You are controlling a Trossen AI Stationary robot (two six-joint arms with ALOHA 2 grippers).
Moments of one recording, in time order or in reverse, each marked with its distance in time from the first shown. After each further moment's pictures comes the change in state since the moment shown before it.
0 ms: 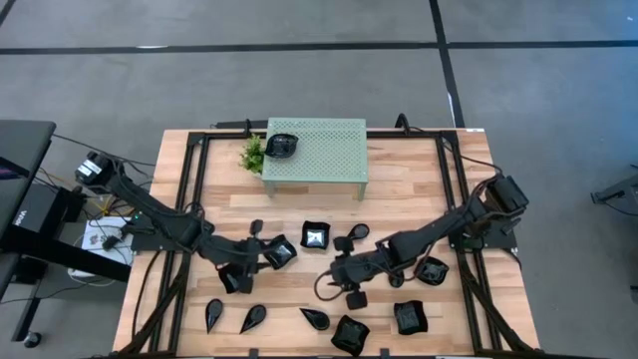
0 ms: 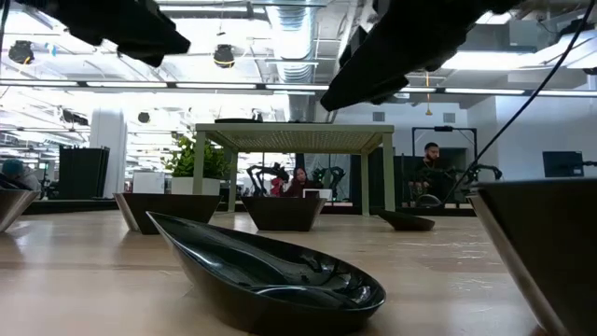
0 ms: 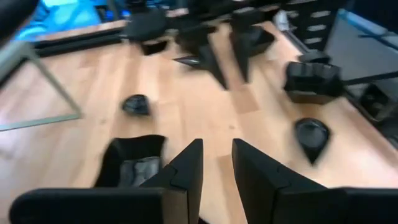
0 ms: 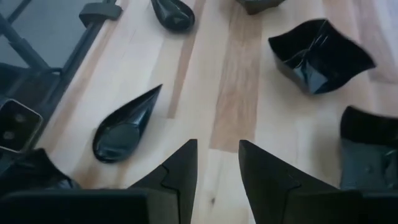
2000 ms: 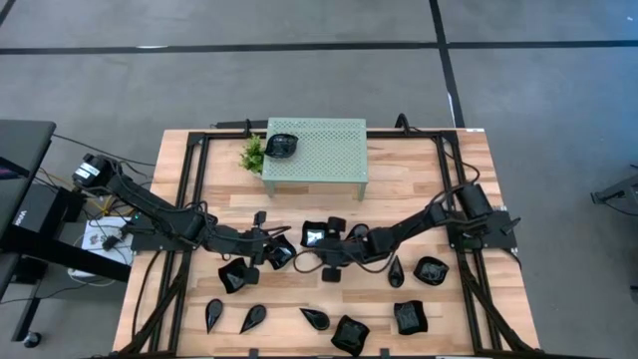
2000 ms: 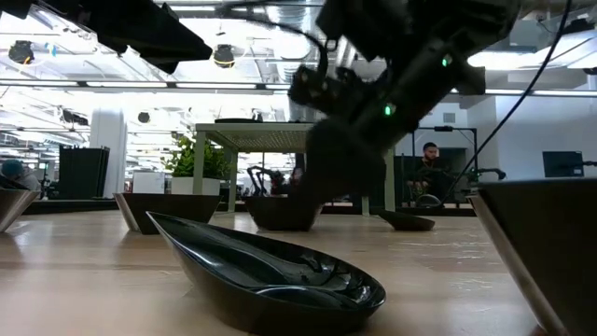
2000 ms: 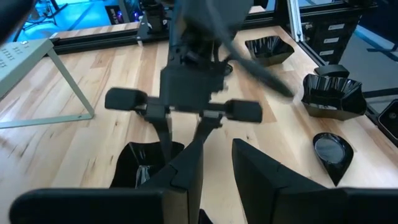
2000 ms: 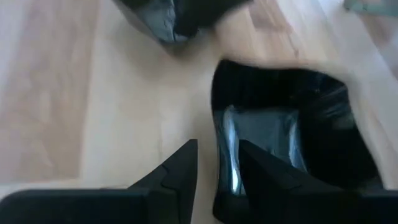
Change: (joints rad) left arm 0.096 0.000 -0.001 0.034 0.069 0.003; right arm -0.150 0.262 0.002 0.163 0.247 -0.017
